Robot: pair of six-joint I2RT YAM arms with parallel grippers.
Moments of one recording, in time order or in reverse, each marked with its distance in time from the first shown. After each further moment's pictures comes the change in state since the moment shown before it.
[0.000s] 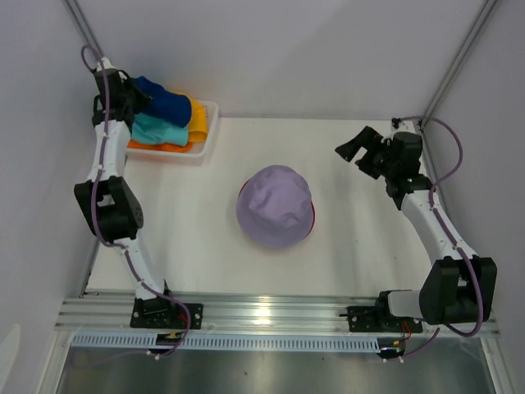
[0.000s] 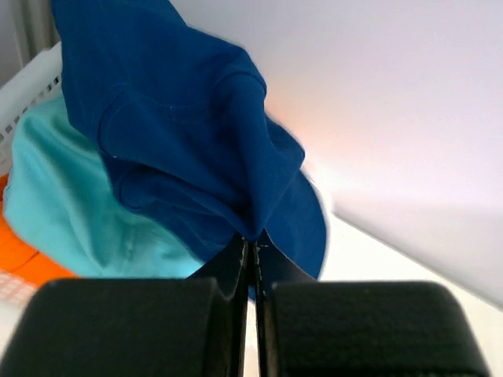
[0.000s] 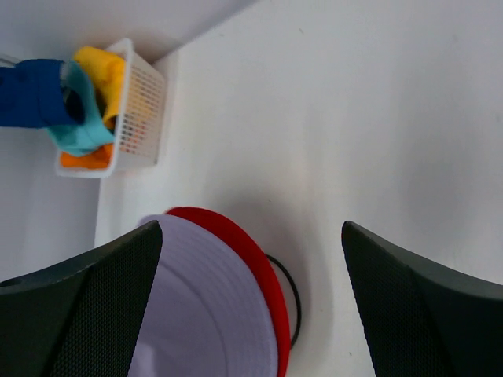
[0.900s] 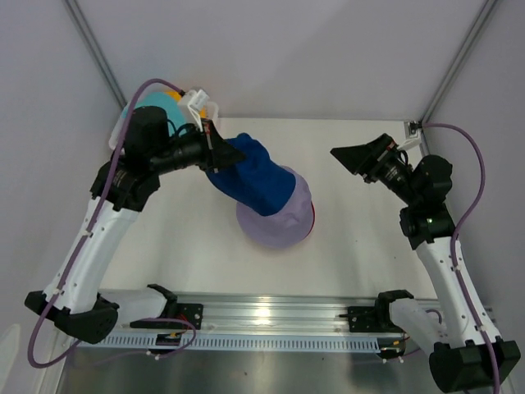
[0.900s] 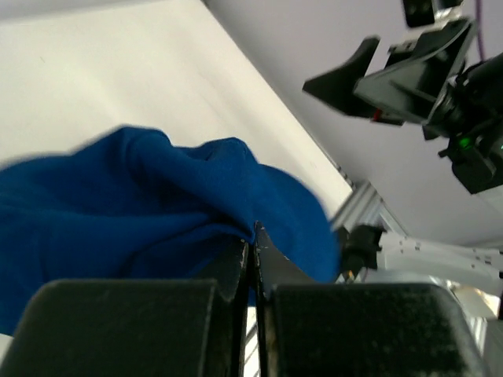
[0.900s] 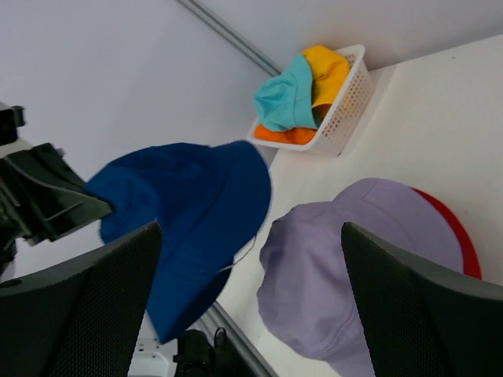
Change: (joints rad) left arm -0.642 -0.832 -0.300 -0.430 0.397 0.128; right arm 0.069 -0.373 -0.038 0.132 -0.244 0.240
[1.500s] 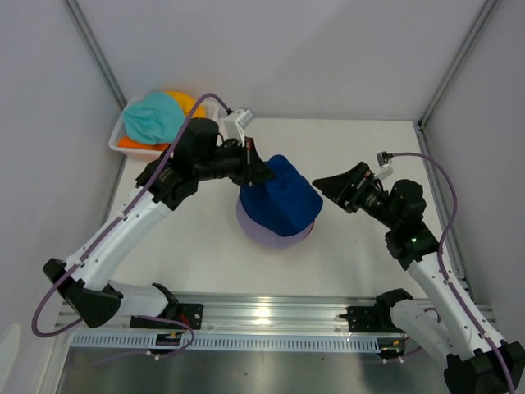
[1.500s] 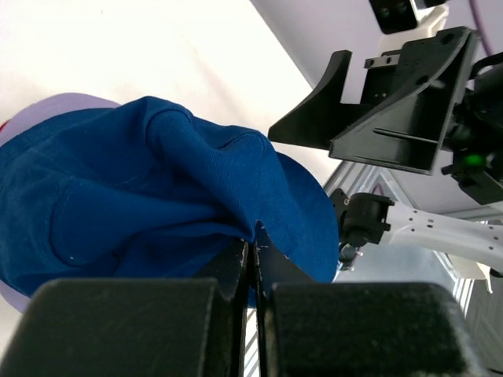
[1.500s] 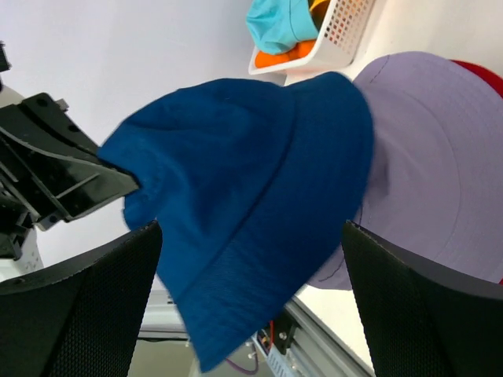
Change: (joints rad) left arm -0.219 0.092 -0.135 0.087 -0.098 -0.046; right arm 0.182 -0.144 -0.251 -0.021 0.090 0.138
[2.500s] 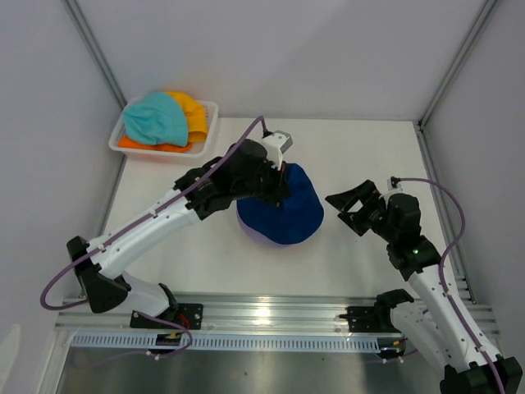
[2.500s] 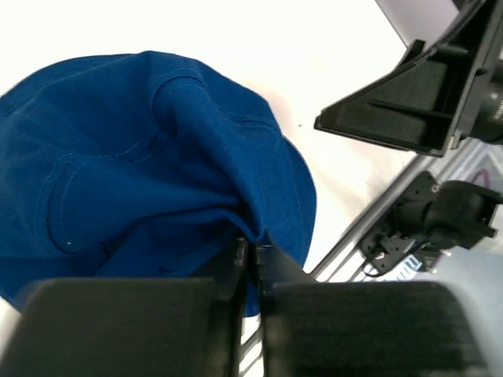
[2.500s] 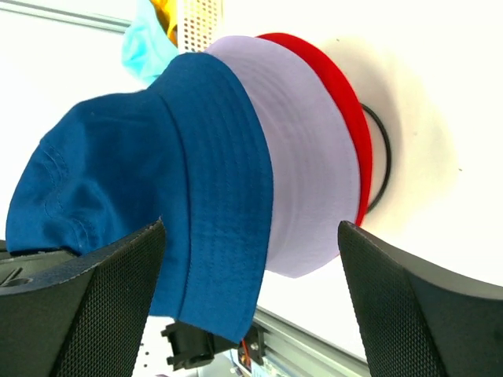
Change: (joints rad) left arm -0.264 0.129 0.018 -0.060 -0.383 0.077; right arm -0.042 -0.101 -0.116 -0.275 0.196 0.038
